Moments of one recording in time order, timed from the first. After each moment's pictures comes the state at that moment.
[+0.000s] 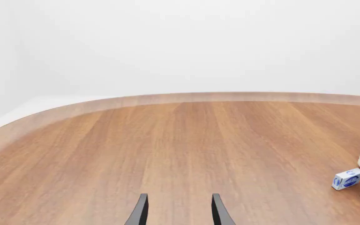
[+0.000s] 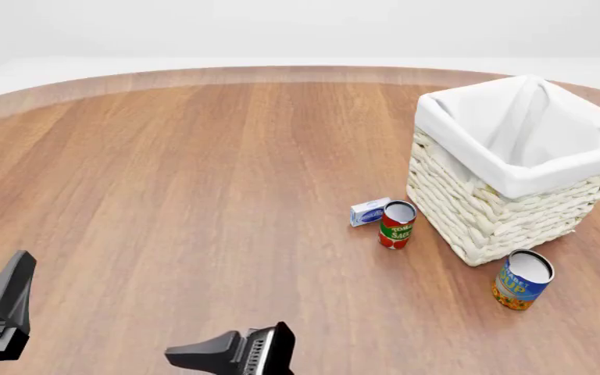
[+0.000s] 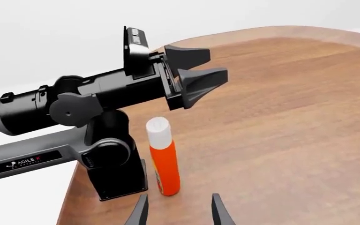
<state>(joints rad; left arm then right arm) 0.00 0.01 0.00 0.00 0.00 1.37 1.70 -0.56 -0.91 0.08</state>
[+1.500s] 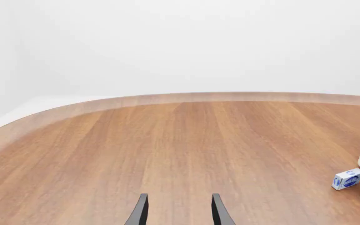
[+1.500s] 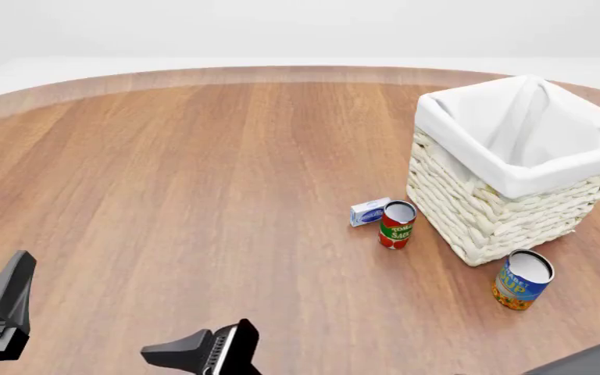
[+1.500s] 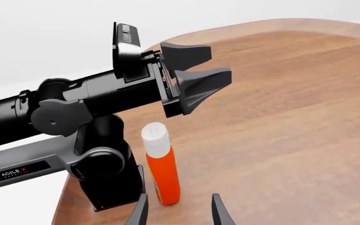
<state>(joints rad) 0.00 0.01 0.00 0.00 0.00 1.37 1.80 -0.68 -0.87 0.09</state>
